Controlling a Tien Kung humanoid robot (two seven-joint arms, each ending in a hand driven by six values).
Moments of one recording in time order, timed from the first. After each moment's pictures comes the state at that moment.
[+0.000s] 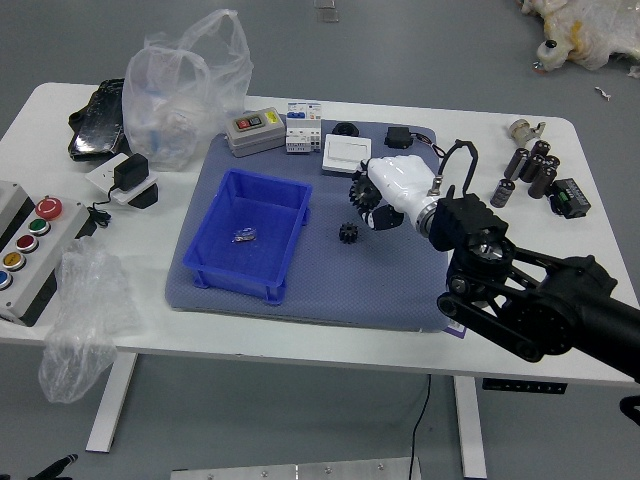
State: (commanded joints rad) left arm -0.19 0.18 -0.82 -0.30 0.76 0.06 0.19; right arm 0.82 -0.24 0.41 1.22 -1.91 -0.15 -0.40
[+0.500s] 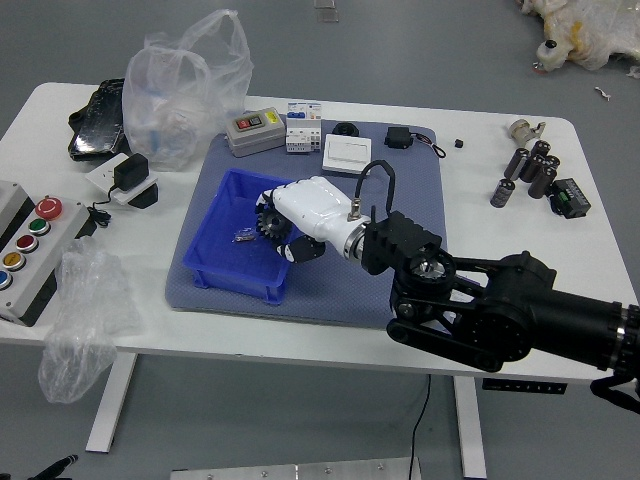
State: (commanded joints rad) left arm -0.19 0.18 -0.84 -0.30 0.79 0.06 0.21; right arm 0.92 -0.17 0.21 1.23 -1.79 -0.21 -0.31
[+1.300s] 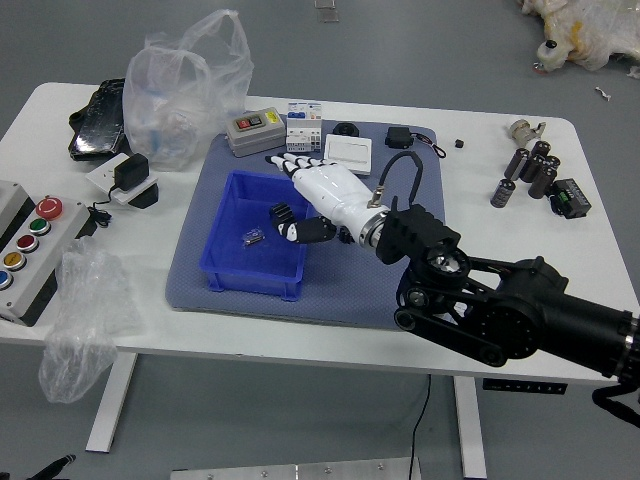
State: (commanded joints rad) left arm -0.19 0.18 -0.87 -0.30 0.81 0.06 0.22; right arm 0.82 -0.21 0.38 1.19 -1.77 -0.29 -0.32
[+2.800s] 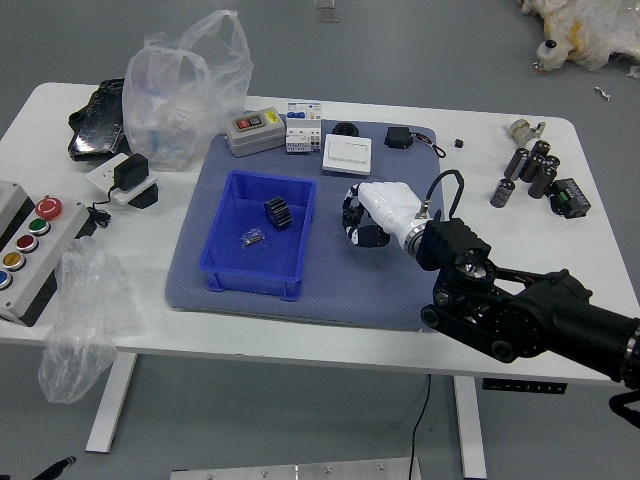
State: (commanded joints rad) left arm -0.18 0.18 -0.87 -0.30 0.80 0.07 0.22; right arm 0.83 -0.22 0.31 1.05 -1.75 -0.29 -0.34
